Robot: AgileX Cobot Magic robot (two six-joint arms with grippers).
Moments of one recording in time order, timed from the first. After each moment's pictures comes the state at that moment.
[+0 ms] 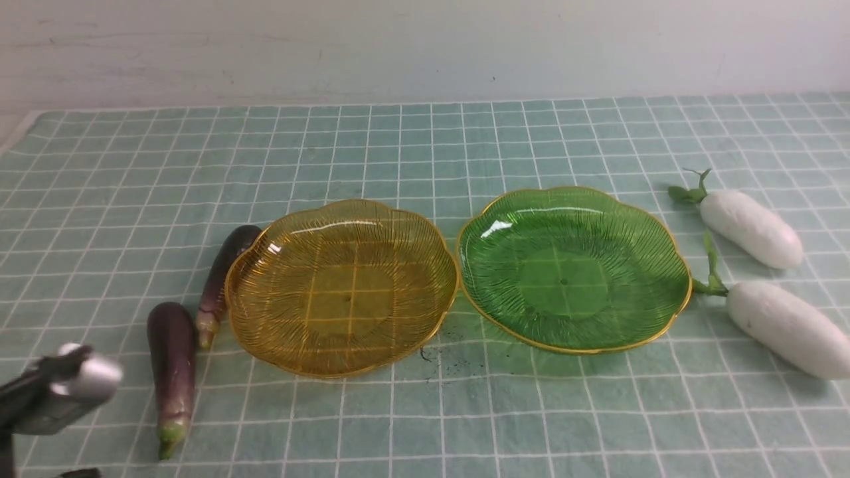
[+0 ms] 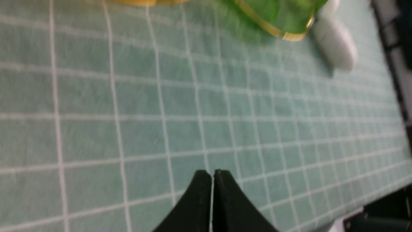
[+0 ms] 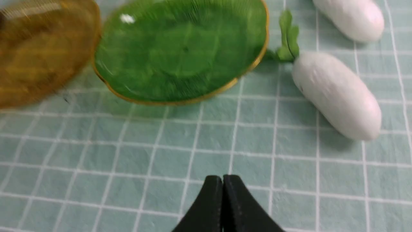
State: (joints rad) right arm 0.02 0.72 -0.69 0.26 0.94 -0.16; left arm 0.02 0.69 -0.35 -0.90 0.92 0.33
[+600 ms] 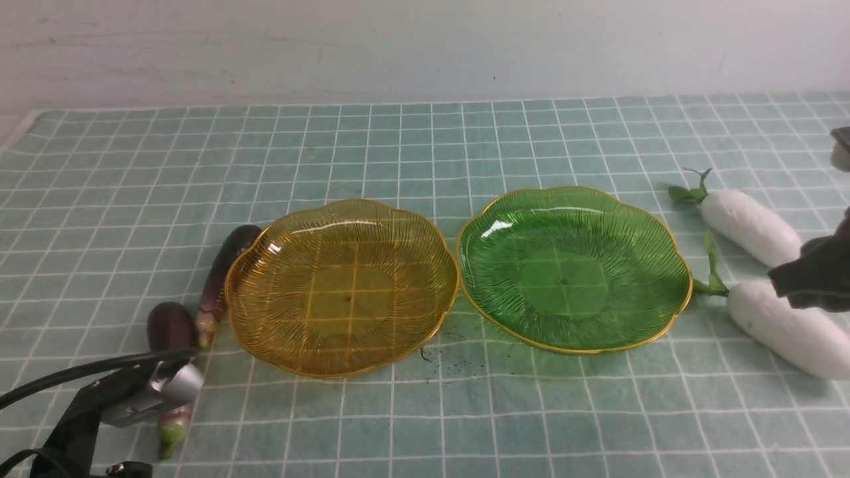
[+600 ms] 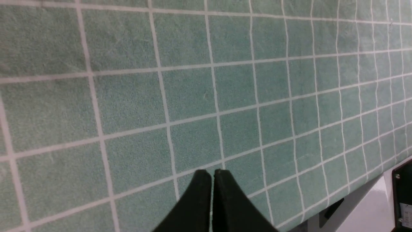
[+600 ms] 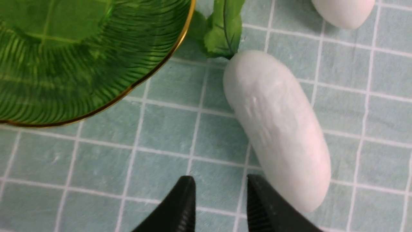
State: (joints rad) right arm 0.02 1.44 -1.01 0.02 0.85 -0.19; left arm 0.02 0.95 -0.36 -0.89 0.91 0.53
